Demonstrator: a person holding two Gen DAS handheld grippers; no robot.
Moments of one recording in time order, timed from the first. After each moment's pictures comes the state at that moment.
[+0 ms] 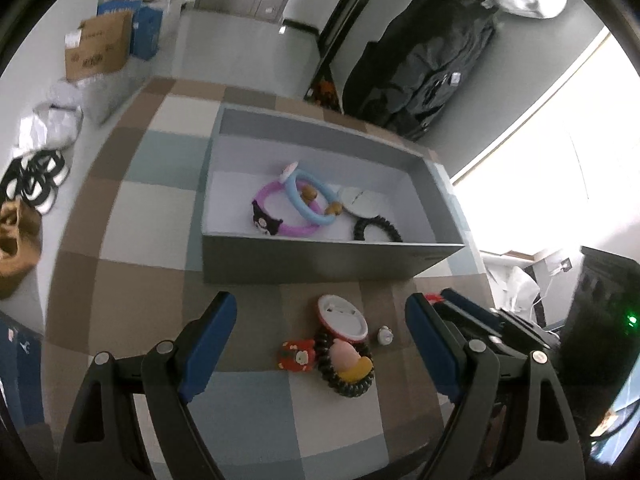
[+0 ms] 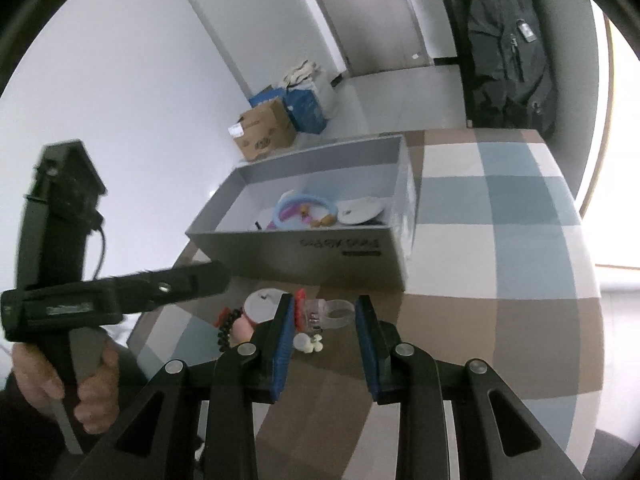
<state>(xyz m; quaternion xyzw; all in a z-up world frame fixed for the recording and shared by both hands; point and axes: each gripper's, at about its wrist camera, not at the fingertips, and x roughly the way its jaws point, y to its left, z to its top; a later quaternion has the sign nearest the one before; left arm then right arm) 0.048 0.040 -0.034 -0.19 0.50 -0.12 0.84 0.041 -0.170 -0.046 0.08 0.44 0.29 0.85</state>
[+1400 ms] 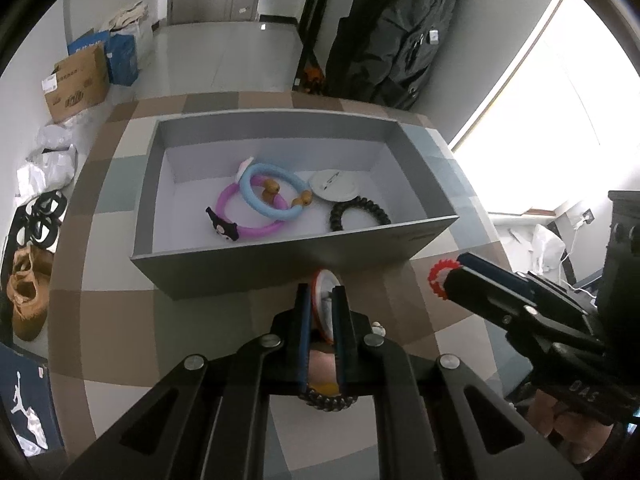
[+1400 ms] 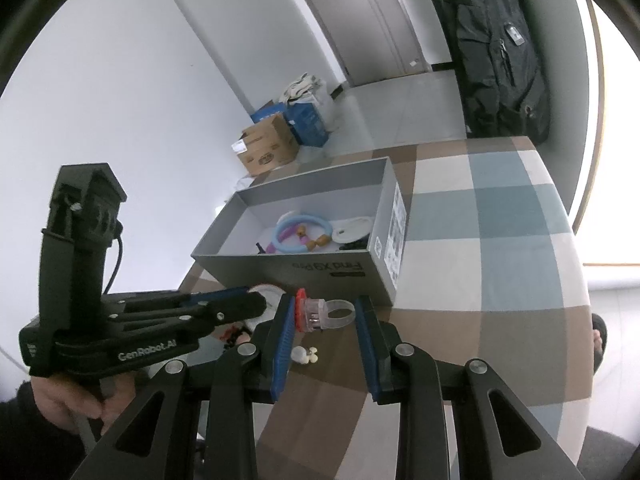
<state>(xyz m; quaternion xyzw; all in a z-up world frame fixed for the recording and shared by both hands) 0.048 0.003 -0.029 -0.08 0.51 -0.13 0.85 0.047 -0.181 -0.038 0.10 0.43 0.29 0.85</state>
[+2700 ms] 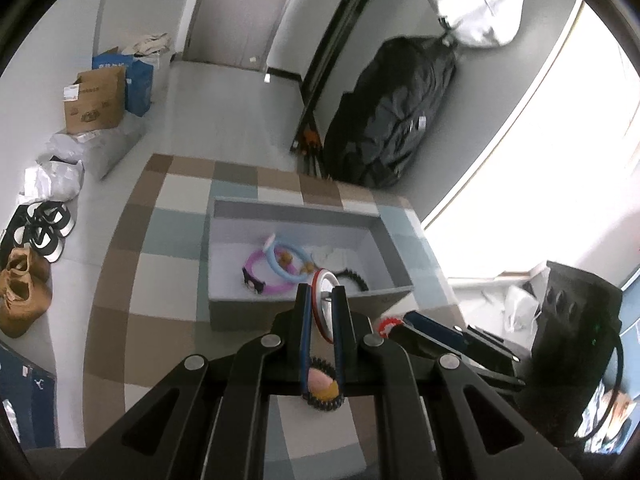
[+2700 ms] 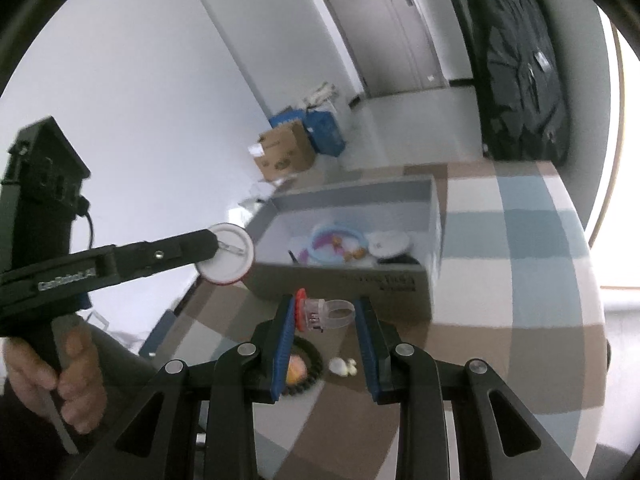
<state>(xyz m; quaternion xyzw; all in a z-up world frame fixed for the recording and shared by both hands) 0.035 0.044 0.019 -0.16 0.41 -0.13 0.89 0.039 -0.157 -0.016 0.09 0.39 0.32 0.86</state>
